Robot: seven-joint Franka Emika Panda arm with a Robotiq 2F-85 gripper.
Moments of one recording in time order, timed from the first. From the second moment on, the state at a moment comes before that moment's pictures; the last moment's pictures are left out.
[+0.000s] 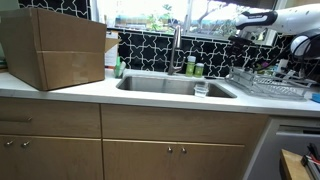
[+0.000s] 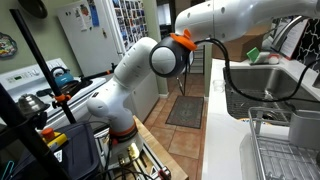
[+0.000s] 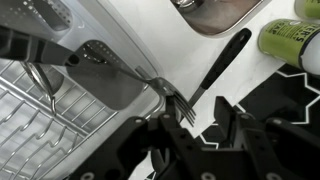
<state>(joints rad) -0.82 0.85 -0.24 -0.65 0.25 1.74 0.74</state>
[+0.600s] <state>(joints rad) -0.84 0.90 -0.21 -0.56 0.24 1.64 0.74</state>
